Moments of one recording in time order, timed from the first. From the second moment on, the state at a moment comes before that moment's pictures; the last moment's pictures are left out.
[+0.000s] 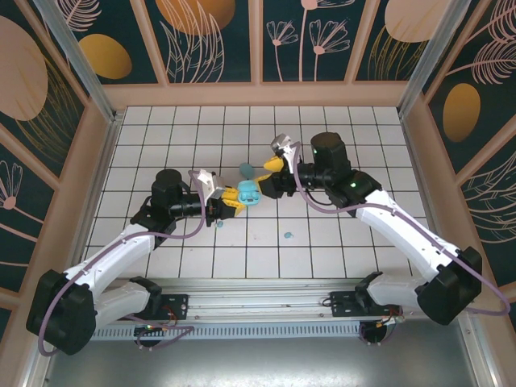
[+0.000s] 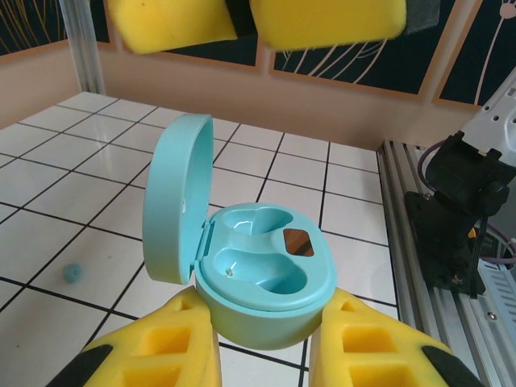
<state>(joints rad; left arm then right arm) -0.46 1.10 0.59 0.23 0.91 0.10 0.64 1.22 1.10 -0.28 -0.57 0.02</state>
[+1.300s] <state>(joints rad) -0.46 1.06 0.53 0.28 0.90 0.10 0.49 1.41 0.57 -0.31 -0.34 0.42</state>
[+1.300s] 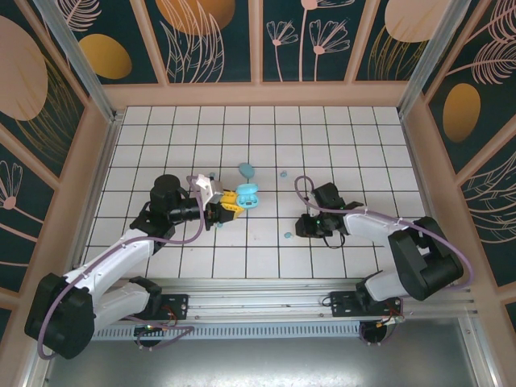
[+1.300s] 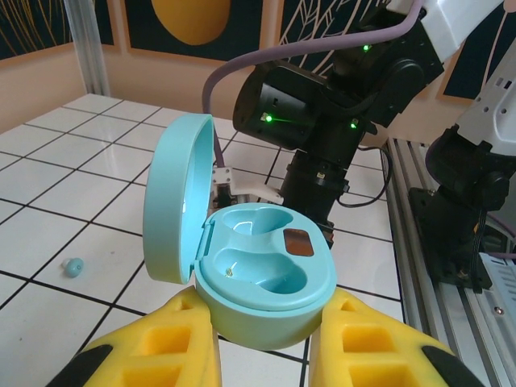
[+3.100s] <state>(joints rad) -0.46 1.02 0.51 0.27 0.87 0.10 0.67 1.19 0.44 -0.24 -0.41 0.63</state>
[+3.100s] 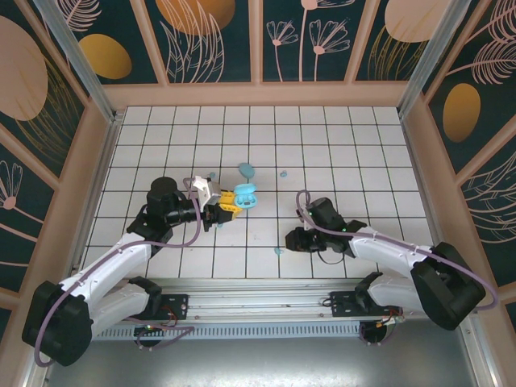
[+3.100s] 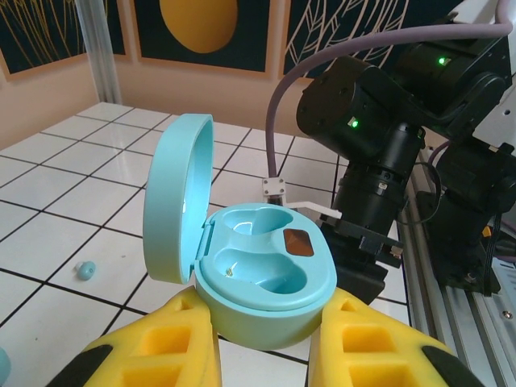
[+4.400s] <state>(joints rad) -0.46 0.99 0.51 0.23 0.81 0.10 1.03 1.55 0.83 -0.57 -0.01 0.41</state>
